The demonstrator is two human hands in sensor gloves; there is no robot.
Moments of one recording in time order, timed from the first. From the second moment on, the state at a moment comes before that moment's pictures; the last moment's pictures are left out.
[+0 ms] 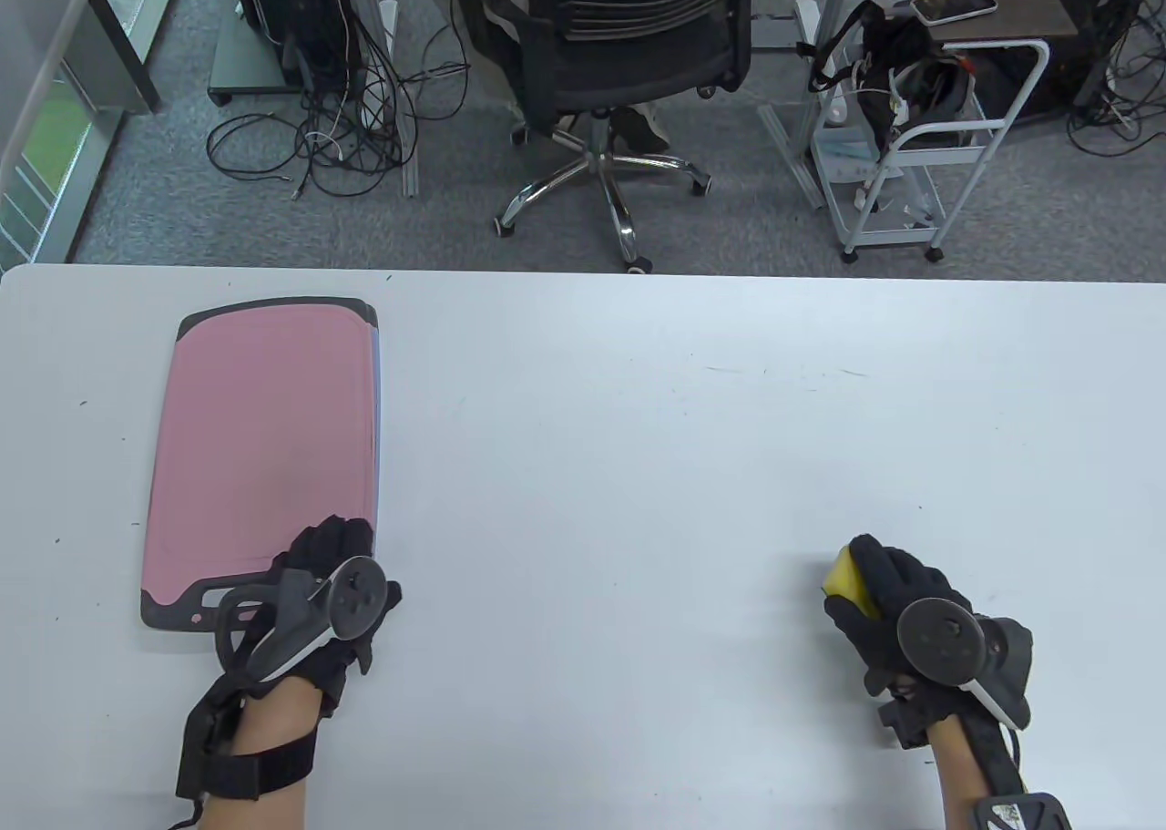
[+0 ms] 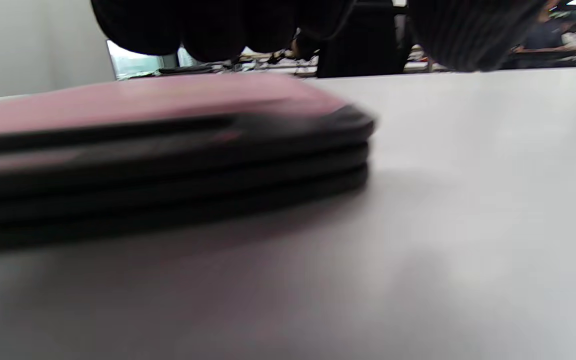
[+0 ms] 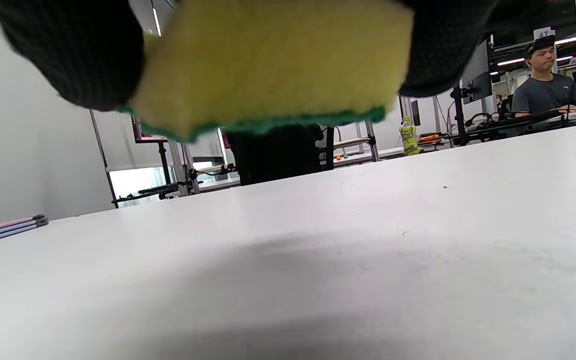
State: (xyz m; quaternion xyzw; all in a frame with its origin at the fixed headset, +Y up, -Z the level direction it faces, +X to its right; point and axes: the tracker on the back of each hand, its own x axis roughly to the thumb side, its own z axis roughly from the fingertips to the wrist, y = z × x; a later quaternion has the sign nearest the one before) left_hand -0.274 -0.758 -0.204 -0.06 0.01 -0.04 1.00; right_hand 0.306 -0.746 -0.195 0.04 -0.09 0.99 0.13
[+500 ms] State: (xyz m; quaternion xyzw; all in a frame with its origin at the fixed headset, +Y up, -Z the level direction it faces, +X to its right) left_hand -0.304 -0.779 -0.183 -0.07 0.09 -0.10 0.99; right_hand 0.311 -0.750 -0.195 0.03 -0.07 0.99 0.14
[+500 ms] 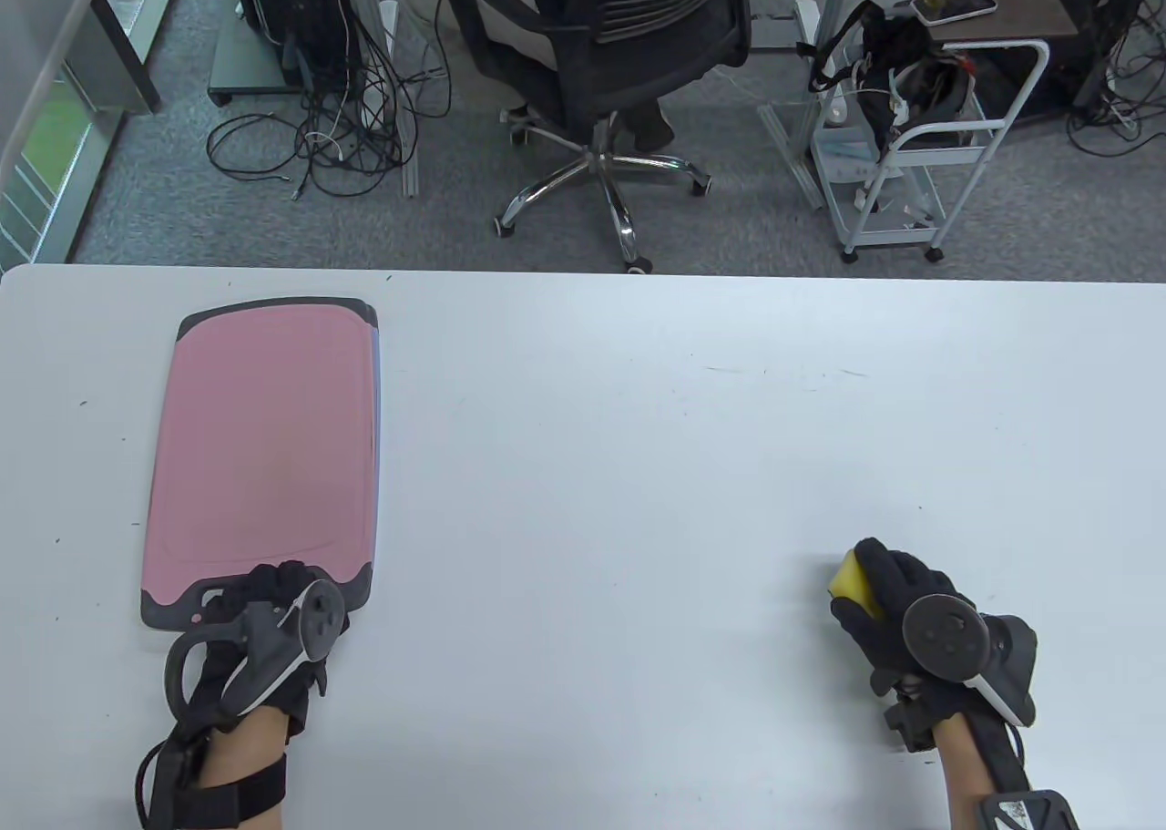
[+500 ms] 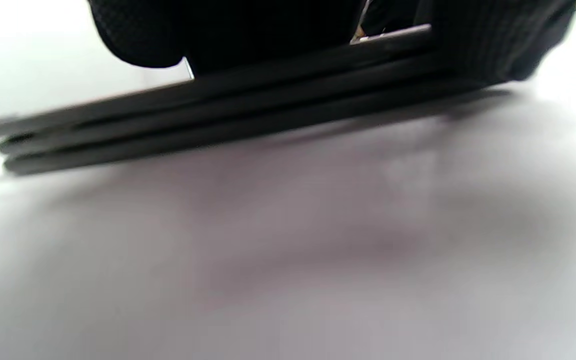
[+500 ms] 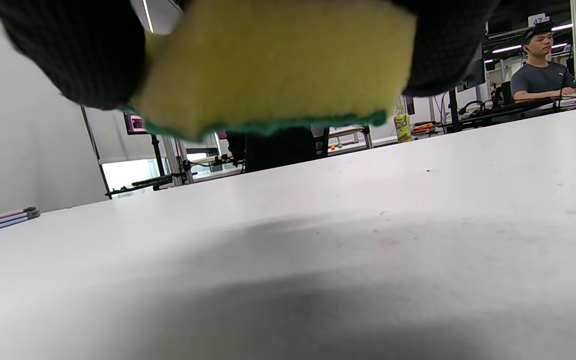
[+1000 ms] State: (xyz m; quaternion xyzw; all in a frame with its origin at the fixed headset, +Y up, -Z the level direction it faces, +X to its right) left_hand -0.304 -0.766 -0.185 -0.02 0.03 -0.03 1.00; right_hand 0.312 -0.745 -0.192 0.03 -0.08 0.99 0.15
